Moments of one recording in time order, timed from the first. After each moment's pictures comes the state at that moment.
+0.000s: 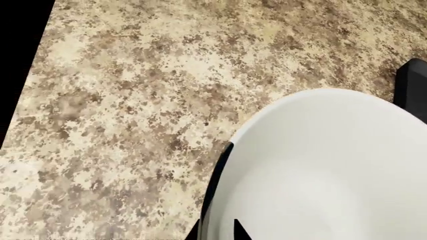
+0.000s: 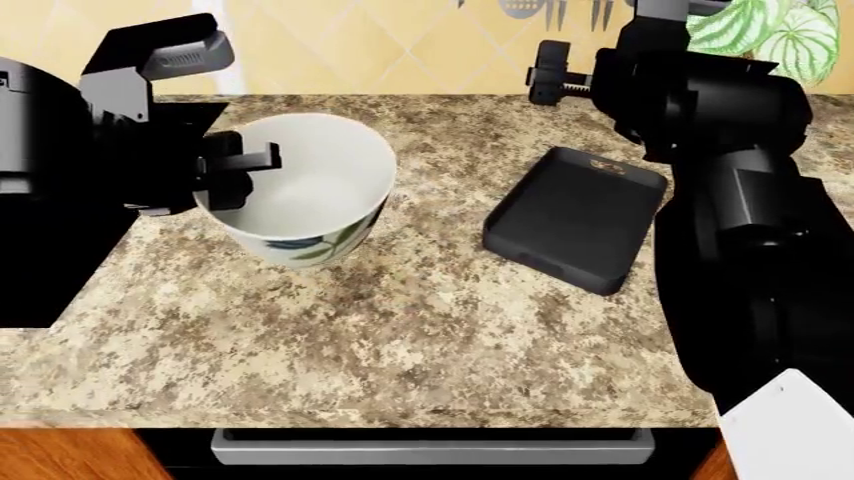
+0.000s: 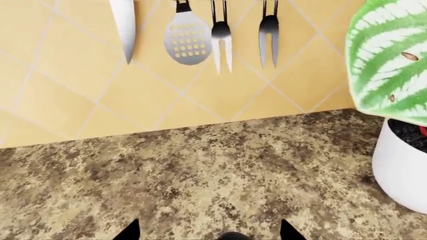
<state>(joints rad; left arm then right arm) -1.55 -0.62 0.64 -0.52 -2.02 -1.35 -0.99 1.68 0.07 0.09 1.31 0.00 0.62 -0.01</state>
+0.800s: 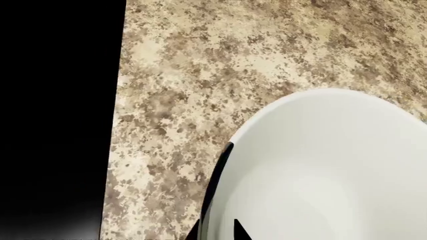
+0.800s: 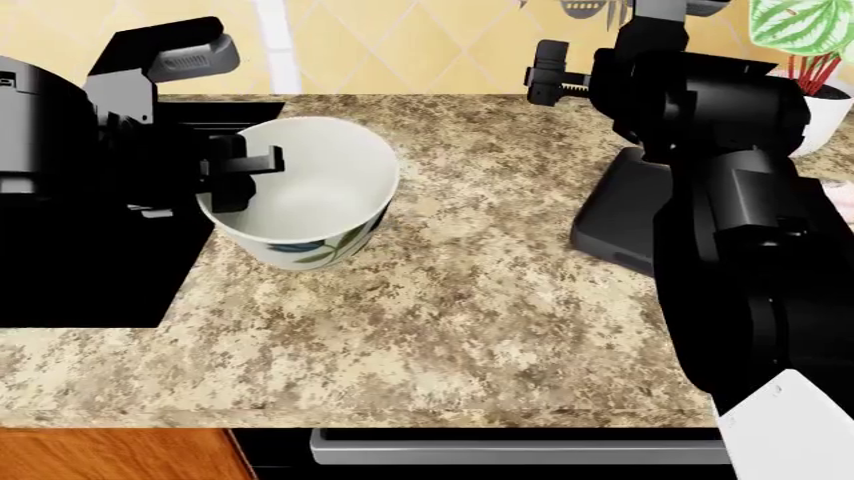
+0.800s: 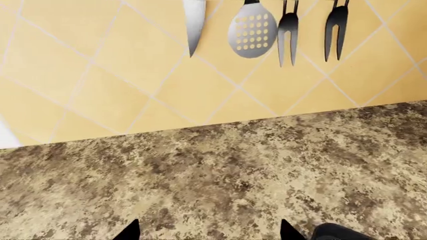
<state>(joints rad) -1.56 -0.62 0.67 -0.53 -2.03 -1.35 -0.98 1.68 0.07 0.09 1.31 0.01 0.62 -0.02</state>
